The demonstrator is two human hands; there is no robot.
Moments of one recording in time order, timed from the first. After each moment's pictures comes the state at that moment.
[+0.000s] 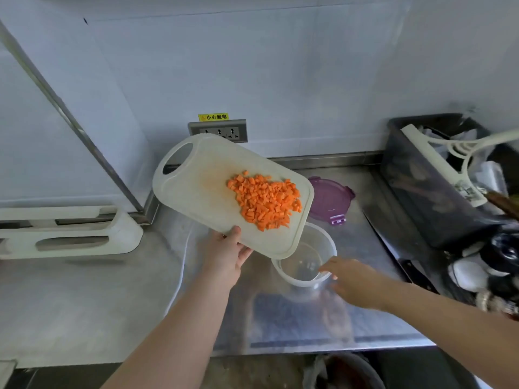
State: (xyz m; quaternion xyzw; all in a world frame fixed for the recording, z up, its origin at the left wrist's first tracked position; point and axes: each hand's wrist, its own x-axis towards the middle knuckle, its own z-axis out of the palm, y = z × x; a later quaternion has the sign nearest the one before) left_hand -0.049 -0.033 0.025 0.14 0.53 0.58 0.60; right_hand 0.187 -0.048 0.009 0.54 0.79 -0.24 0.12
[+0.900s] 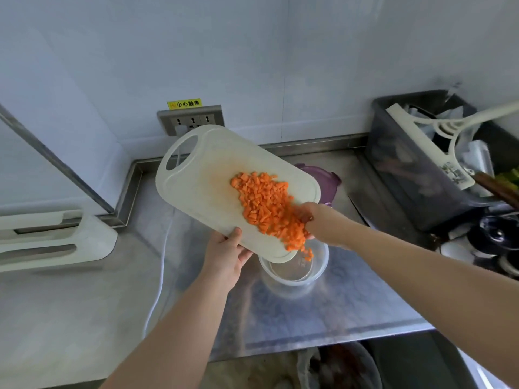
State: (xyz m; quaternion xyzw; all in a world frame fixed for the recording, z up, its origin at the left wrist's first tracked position) left_hand -0.026 -0.017 -0.006 0.16 0.53 0.53 0.64; right_hand 0.163 0.024 0.031 0.64 0.67 -0.38 -0.07
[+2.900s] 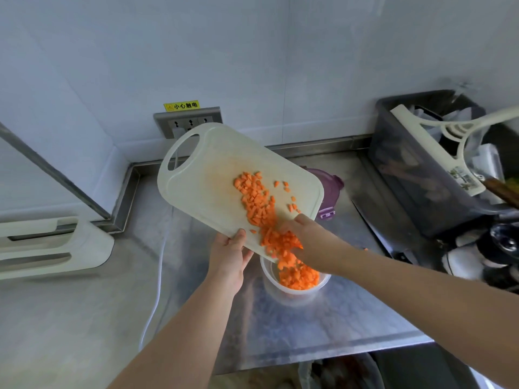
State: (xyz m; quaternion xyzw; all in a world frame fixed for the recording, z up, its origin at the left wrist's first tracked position) left_hand -0.020 0.000 -0.021 0.17 0.56 0.53 0.62; right_hand 0.152 0.014 0.014 0.53 0.80 -0.26 0.00
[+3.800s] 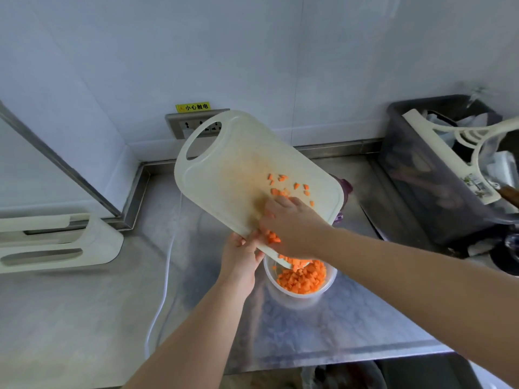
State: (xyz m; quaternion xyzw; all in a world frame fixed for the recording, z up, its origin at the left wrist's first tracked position) left_hand -0.010 -0.005 -0.011 0.23 0.55 0.52 0.62; right_hand 0.114 0.036 0.039 0.40 0.92 0.01 0.02
